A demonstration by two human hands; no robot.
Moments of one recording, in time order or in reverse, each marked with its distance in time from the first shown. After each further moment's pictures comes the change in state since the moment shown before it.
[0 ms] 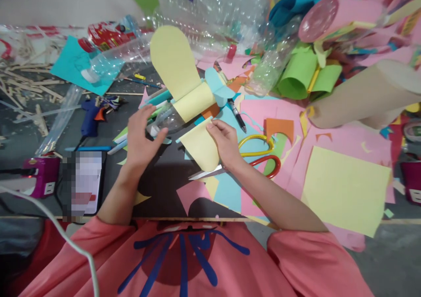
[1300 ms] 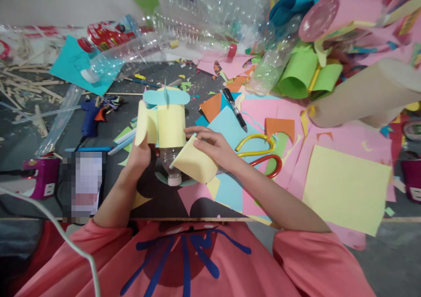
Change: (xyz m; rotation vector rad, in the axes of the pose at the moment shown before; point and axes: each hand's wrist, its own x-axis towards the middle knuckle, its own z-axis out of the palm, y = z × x) left_hand -0.017 -0.005 0.004 -0.558 -0.237 -0.557; right_hand -0.005 -0.002 -0.003 -0.009 -0.465 -0.018
